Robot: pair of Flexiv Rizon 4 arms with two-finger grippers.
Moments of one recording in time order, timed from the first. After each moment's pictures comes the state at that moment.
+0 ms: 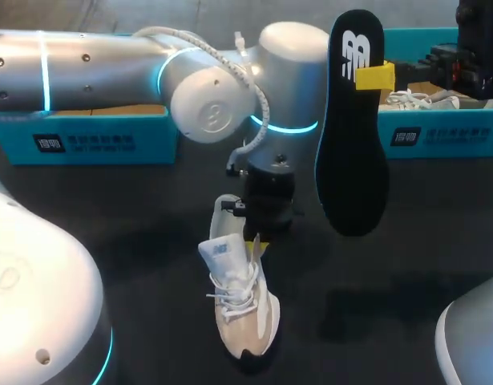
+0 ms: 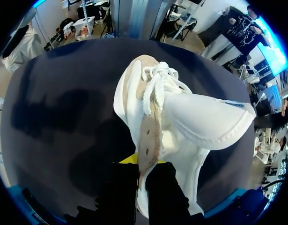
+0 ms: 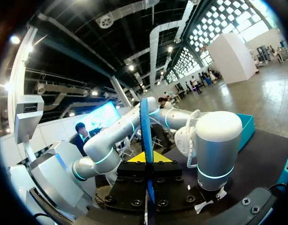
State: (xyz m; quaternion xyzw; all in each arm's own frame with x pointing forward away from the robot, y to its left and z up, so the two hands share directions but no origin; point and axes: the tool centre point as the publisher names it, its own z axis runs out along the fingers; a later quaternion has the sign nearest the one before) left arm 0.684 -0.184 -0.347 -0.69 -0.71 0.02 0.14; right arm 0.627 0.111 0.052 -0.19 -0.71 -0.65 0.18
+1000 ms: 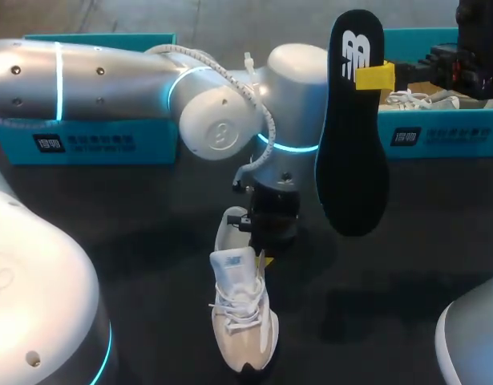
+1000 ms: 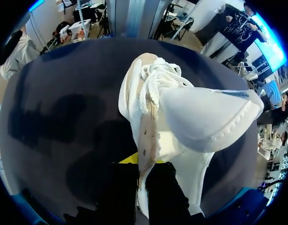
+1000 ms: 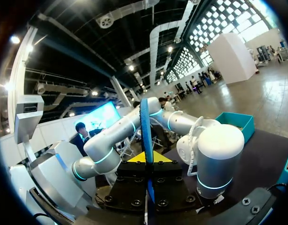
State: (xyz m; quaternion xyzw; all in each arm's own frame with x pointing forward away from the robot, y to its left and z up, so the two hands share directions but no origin) left arm 0.670 -0.192 -0.371 -0.70 -0.70 0.03 0.14; right arm 0.627 0.111 0.052 -0.19 -0.71 -0.65 0.18
